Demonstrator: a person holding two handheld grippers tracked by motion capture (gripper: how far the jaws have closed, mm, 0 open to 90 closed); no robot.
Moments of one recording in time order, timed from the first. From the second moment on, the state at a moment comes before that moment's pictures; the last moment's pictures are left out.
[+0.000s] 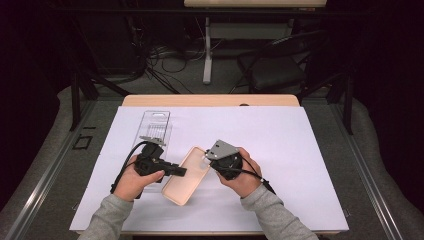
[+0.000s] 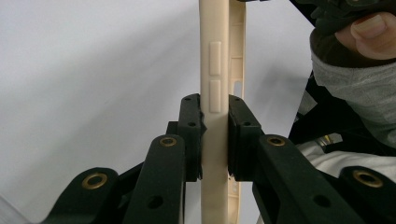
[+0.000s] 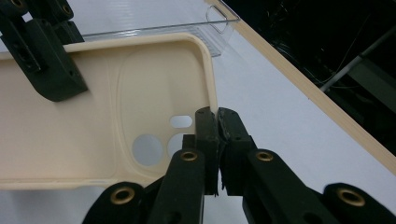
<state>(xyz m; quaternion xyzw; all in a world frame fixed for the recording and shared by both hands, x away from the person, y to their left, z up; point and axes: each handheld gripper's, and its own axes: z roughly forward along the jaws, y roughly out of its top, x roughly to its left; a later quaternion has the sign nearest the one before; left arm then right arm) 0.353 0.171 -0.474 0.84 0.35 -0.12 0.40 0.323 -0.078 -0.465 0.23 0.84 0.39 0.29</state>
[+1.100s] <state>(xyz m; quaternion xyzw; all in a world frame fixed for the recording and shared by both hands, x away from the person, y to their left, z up) 0.352 0.170 -0.474 0.84 0.36 -0.12 0.39 0.324 -0.076 -0.468 0.23 0.85 0.39 0.29</state>
